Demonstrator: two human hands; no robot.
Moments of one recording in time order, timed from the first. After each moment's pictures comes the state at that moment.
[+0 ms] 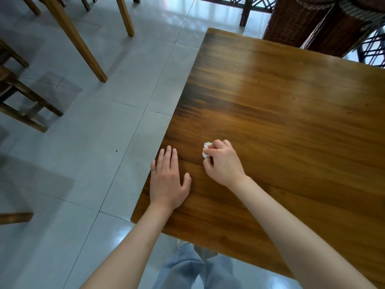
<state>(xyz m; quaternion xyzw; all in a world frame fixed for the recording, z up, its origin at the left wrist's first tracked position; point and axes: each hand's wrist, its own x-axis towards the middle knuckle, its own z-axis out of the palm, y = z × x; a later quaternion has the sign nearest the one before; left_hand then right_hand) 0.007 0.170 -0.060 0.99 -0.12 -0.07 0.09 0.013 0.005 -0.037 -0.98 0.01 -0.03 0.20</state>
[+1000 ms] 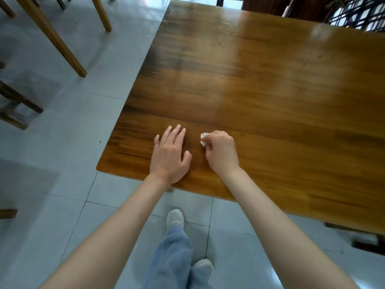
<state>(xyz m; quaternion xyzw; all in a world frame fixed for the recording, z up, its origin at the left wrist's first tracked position) -0.081 0.114 -0.068 0.96 -0.23 -0.04 0.16 -0.118 -0.027 -0.037 -0.95 0.14 -0.06 0.26</state>
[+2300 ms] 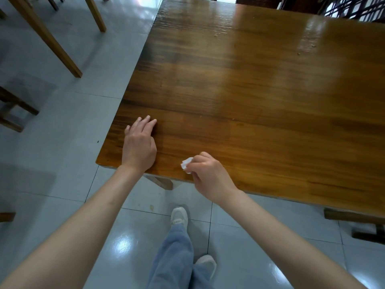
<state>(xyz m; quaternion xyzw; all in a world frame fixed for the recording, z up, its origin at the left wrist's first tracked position) -0.056 0.164 -0.064 0.97 -0.17 0.02 0.18 -0.183 0.005 -0.035 -0.95 -0.07 0.01 0.29</state>
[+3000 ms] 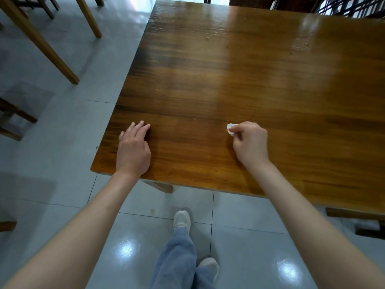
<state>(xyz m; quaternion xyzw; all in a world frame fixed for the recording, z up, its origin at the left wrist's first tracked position) -0.057 0.164 -0.064 0.97 -0.16 0.01 0.19 -0.153 -0.086 -0.028 -0.94 0.21 -0.14 0.24</state>
